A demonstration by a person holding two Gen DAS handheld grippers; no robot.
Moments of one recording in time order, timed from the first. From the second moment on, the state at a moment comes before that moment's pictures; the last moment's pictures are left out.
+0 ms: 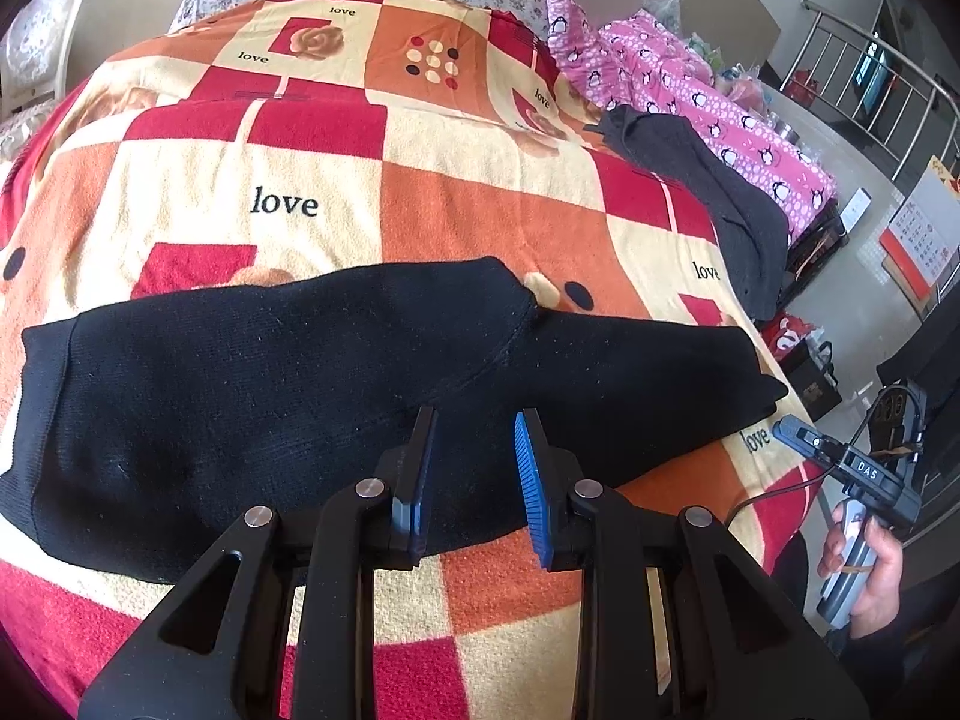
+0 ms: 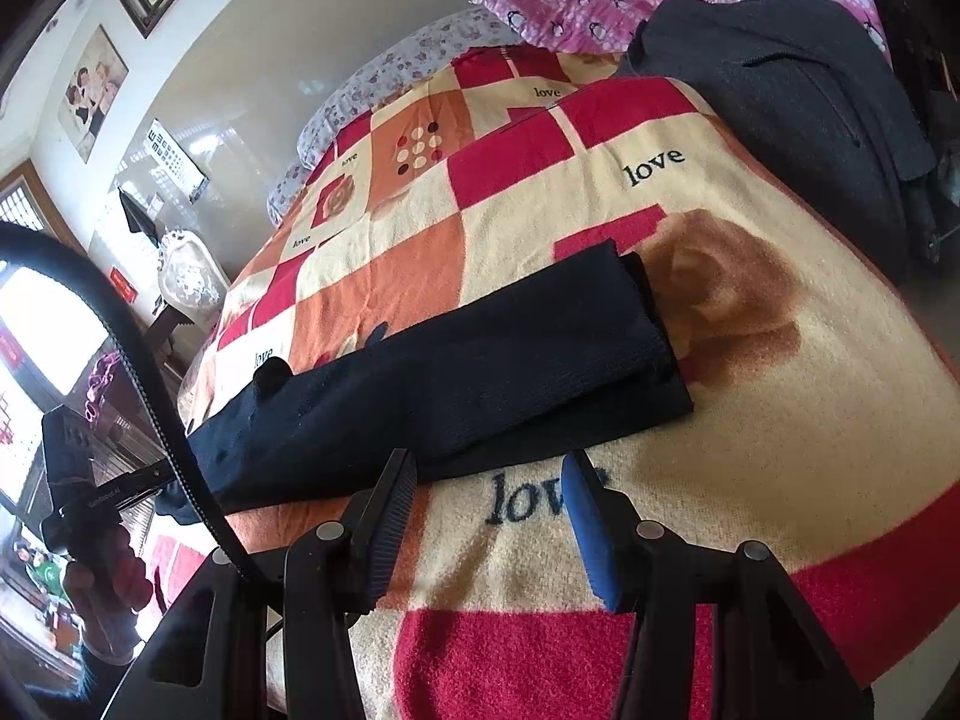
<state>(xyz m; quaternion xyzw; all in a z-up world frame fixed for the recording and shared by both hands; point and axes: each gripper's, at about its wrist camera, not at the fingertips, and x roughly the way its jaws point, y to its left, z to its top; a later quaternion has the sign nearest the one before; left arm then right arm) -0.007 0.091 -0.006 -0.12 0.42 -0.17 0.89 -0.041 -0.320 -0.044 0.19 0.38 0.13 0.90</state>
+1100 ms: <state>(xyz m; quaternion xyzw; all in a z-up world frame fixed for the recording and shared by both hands) 0.000 0.105 -0.024 -0.15 0.43 -0.13 0.88 -0.009 -0.337 -0.054 0.15 0.38 0.07 0.91</state>
